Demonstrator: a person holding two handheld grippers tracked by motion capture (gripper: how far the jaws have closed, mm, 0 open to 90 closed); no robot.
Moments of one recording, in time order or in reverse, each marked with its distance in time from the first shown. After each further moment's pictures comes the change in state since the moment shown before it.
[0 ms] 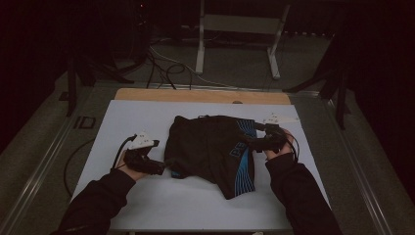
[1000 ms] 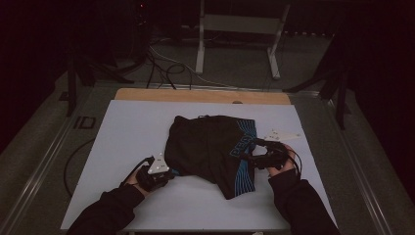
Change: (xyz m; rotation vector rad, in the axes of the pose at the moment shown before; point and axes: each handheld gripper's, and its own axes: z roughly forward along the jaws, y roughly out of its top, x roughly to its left) left arm -0.030 -0.042 0.035 0.168 -0.017 0.211; right arm 0.019 -0.034 -0.015 0.040 0.033 -0.013
